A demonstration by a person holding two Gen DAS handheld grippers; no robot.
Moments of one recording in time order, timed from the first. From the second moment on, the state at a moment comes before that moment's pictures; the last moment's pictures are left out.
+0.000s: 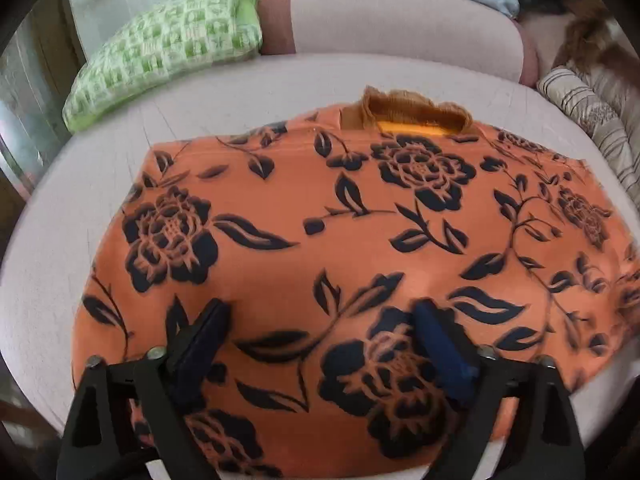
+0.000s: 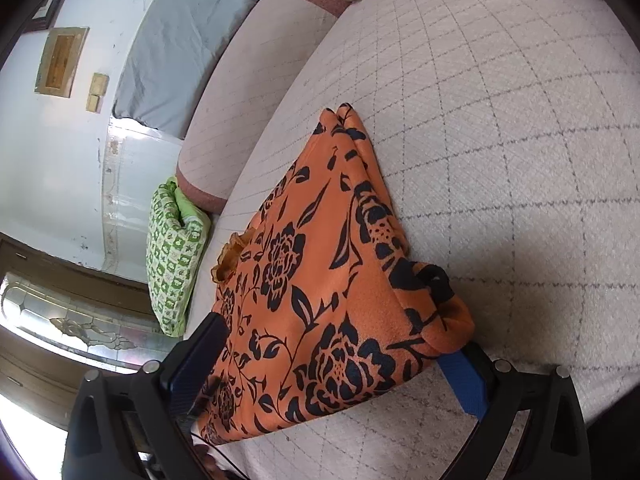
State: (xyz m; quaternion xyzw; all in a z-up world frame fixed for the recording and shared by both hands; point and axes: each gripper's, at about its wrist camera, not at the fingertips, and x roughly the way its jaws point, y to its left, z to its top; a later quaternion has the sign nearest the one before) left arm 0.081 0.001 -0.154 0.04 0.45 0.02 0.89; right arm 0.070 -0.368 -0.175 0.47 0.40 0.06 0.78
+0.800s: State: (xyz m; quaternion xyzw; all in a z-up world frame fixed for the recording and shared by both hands) left arm 0.026 0.106 -0.084 -0.13 0.32 0.06 0.94; right arm 0.110 -0.223 -0.027 0.20 0.38 0.13 0.90
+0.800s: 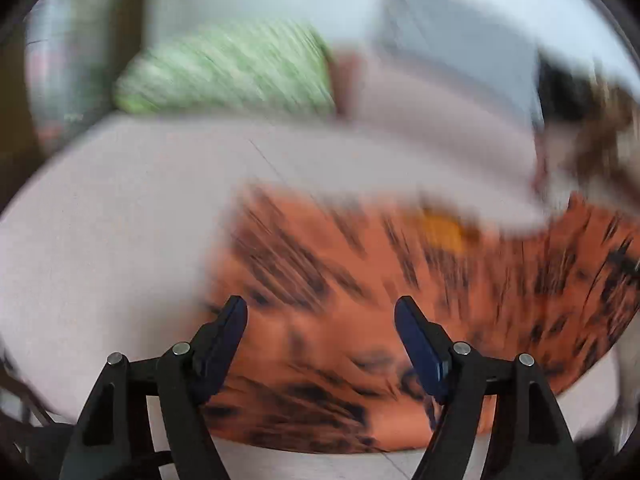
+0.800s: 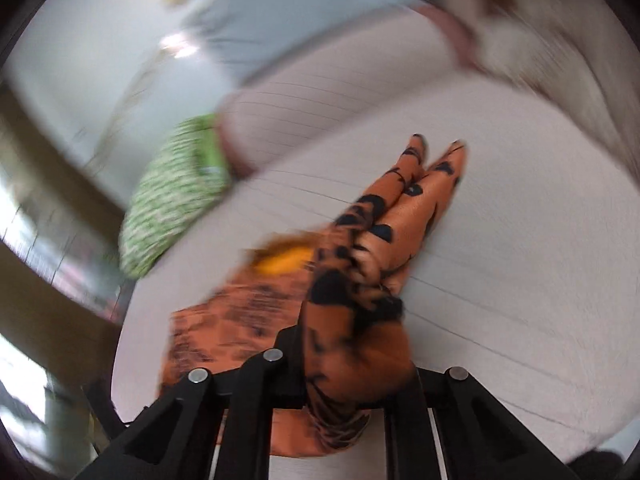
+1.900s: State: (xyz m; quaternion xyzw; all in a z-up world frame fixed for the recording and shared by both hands) left arm -0.030 0.219 -0.102 -0.26 0.32 0.09 0.91; right arm 0.080 -0.002 -0.090 0.10 0.46 0.34 0.81
